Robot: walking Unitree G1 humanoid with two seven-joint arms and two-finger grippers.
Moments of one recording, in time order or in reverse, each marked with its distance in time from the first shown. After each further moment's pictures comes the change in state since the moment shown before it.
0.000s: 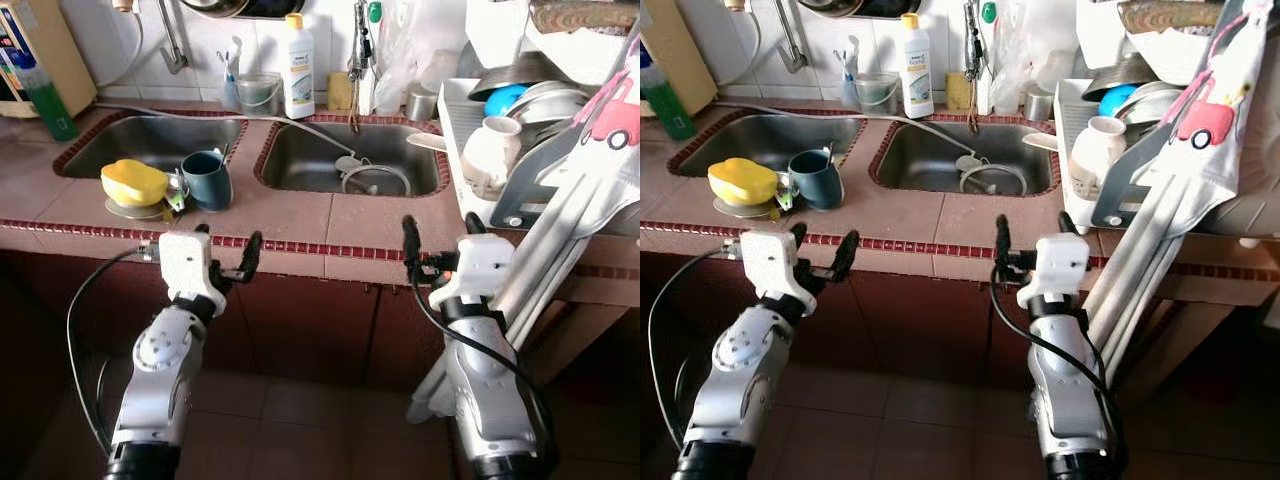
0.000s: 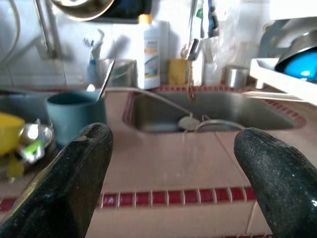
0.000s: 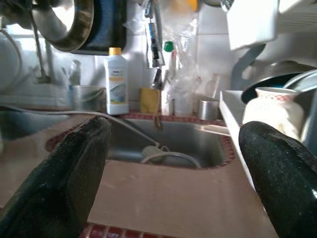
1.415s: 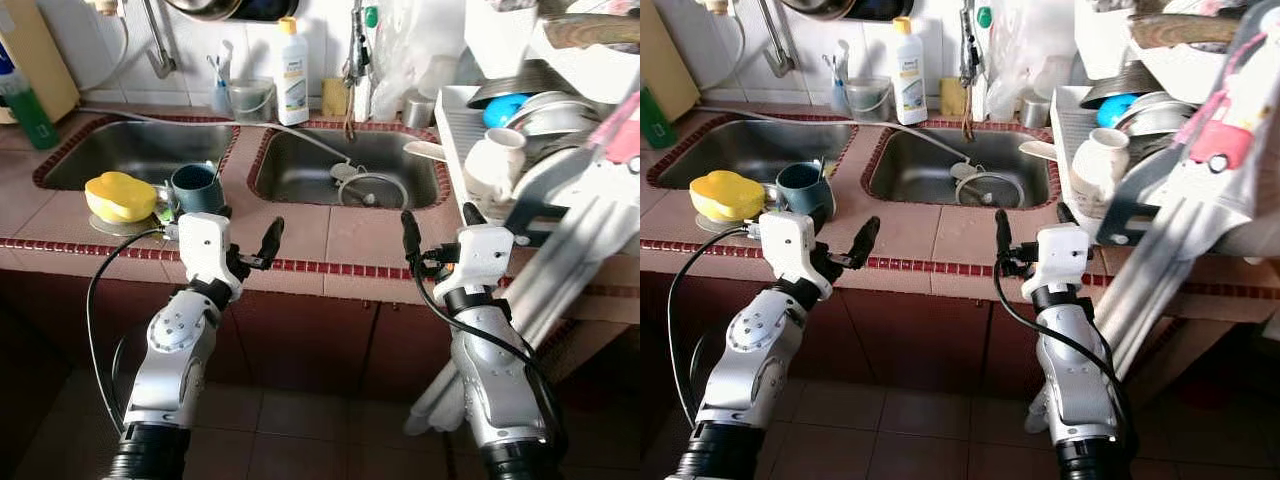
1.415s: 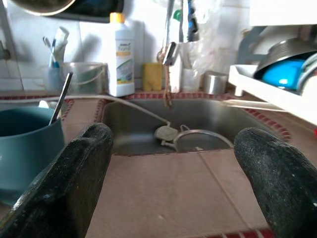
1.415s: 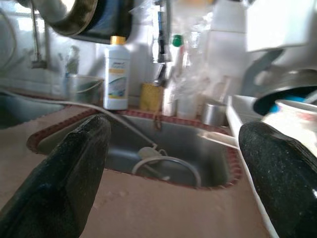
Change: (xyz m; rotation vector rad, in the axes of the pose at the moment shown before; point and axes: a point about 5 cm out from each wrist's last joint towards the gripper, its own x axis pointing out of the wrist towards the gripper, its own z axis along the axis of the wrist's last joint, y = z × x) left arm 0.009 -0.008 0.004 -0.023 -0.012 -0.048; right arm 0.011 -0.004 0.002 -0.045 0.005 0.093
